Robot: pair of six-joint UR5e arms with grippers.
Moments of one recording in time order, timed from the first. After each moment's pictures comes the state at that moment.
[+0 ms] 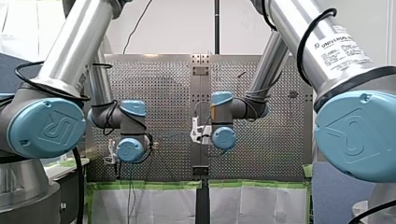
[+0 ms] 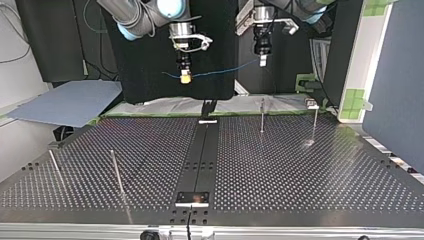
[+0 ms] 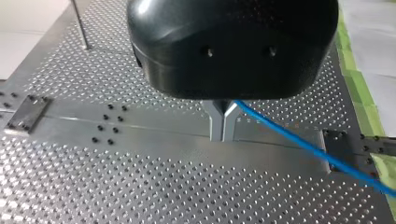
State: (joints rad) left arm -0.46 -1.97 -2.49 -1.86 -2.06 -1.71; right arm 2.39 -1.01 1.96 -0.91 1.93 1.62
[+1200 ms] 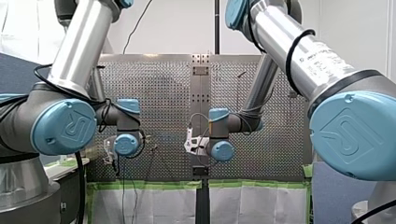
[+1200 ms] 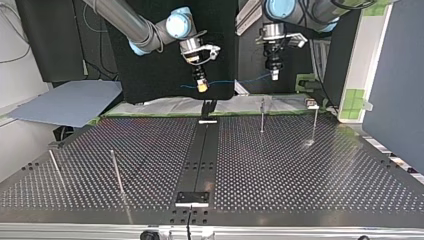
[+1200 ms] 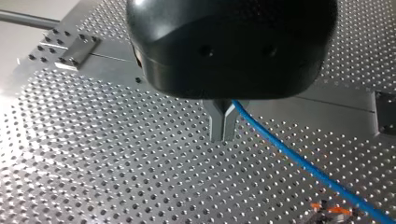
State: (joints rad) left arm -0.28 -1.97 -2.44 -1.89 -1.96 -1.85; right arm 2.35 -0.82 1.80 -0.95 1.68 1.68
